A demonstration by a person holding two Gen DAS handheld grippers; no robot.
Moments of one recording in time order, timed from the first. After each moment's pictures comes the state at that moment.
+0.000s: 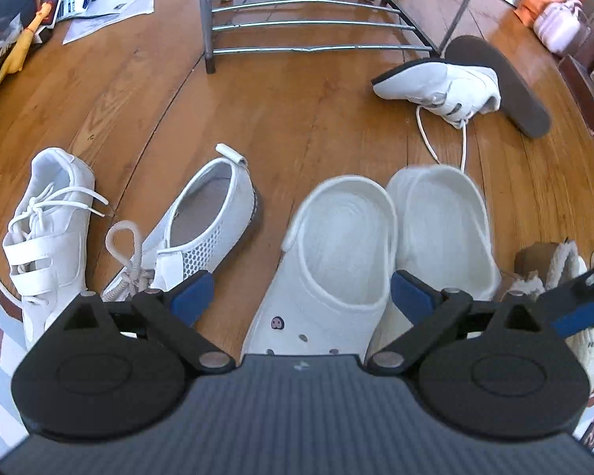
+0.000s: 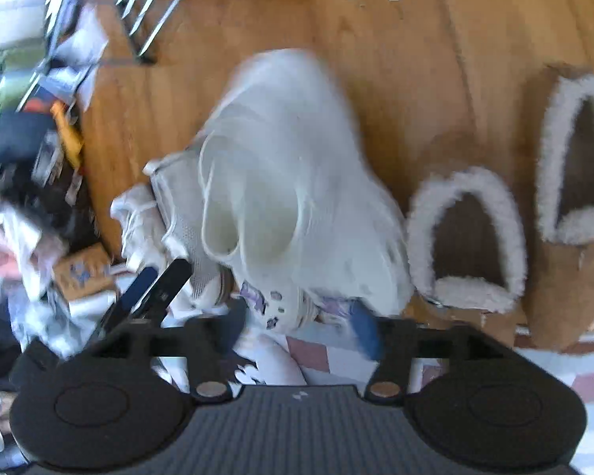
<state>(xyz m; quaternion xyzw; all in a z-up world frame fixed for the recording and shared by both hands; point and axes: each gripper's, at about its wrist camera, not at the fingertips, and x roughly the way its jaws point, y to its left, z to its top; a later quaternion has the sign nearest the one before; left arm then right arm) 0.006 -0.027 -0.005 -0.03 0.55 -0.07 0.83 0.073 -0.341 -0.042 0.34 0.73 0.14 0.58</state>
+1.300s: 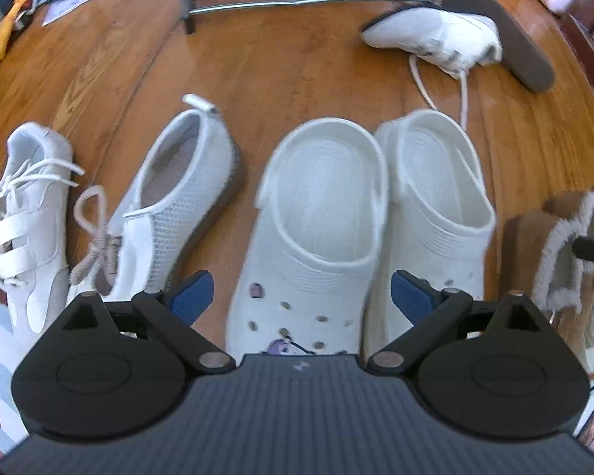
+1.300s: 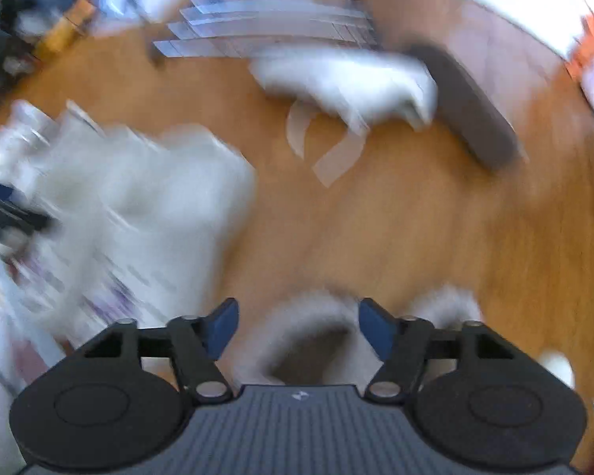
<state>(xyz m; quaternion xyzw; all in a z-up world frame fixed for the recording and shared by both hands) 0.006 -0.031 -0.030 -0.02 0.59 -0.06 0.81 0.008 -0.317 -0.031 -0.07 0.53 0.17 0.83</state>
